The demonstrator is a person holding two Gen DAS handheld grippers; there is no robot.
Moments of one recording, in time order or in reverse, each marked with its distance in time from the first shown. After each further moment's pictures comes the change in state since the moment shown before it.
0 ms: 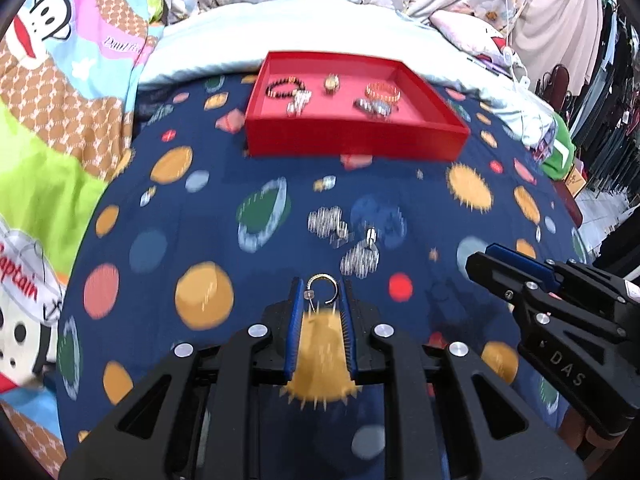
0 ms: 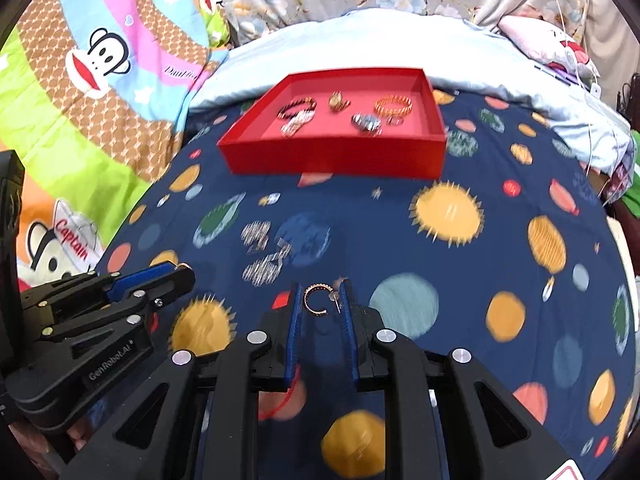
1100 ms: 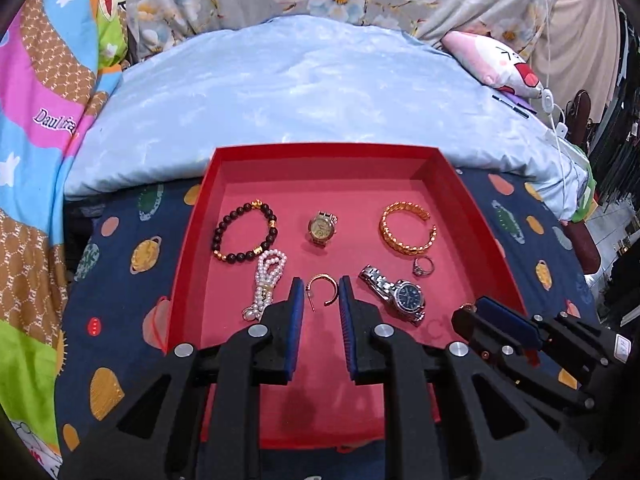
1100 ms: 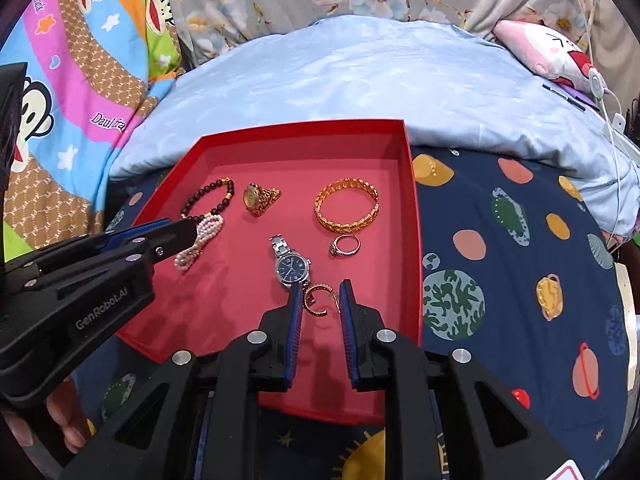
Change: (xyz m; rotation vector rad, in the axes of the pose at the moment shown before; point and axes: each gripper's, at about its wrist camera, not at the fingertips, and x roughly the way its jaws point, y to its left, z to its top) left arm 0.126 -0.017 0.189 0.017 -0.056 0.015; right arm 0.116 -0.066 0.146 0.041 -0.020 -0.050
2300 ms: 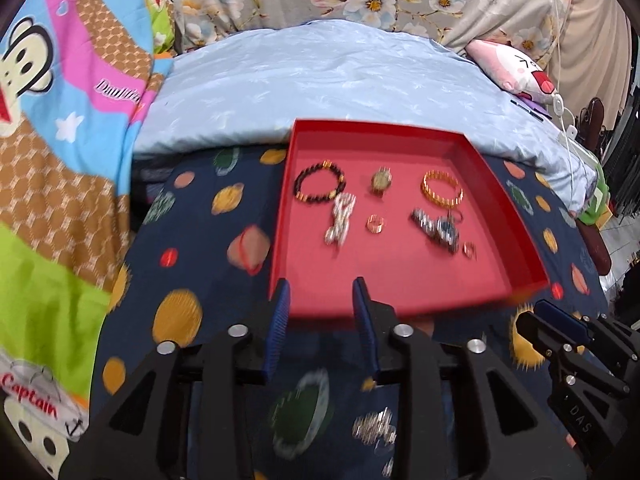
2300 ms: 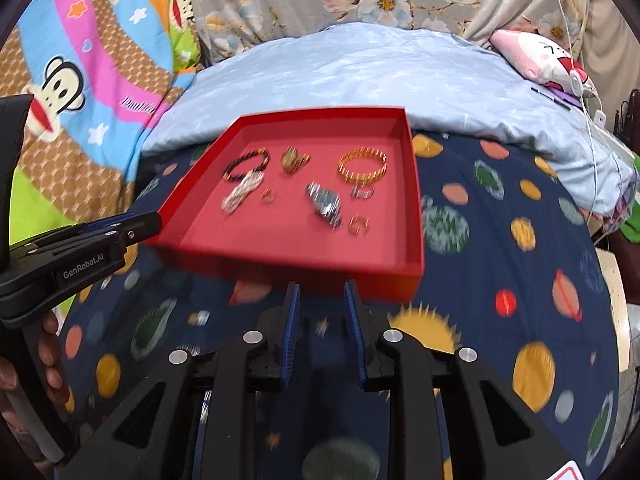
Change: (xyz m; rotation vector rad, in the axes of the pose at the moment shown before) left arm -0.070 0.045 -0.064 -0.050 -0.010 0.080; right arm -0.067 0.023 -0.063 -0.028 -0.010 0.002
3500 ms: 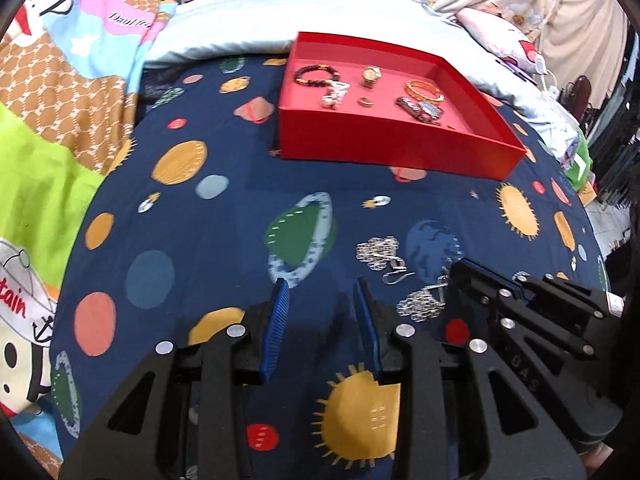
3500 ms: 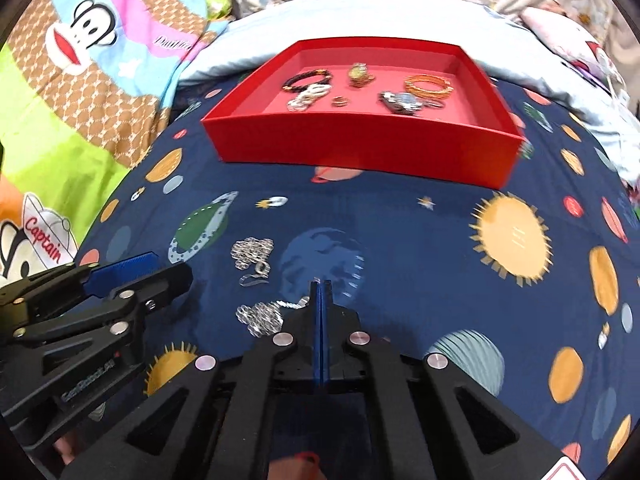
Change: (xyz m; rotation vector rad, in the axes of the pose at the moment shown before) left arm -0.020 0.008 -0.099 -0.017 0.127 -0.082; right arm 0.012 0.055 -0.066 -0.036 0.116 0.042
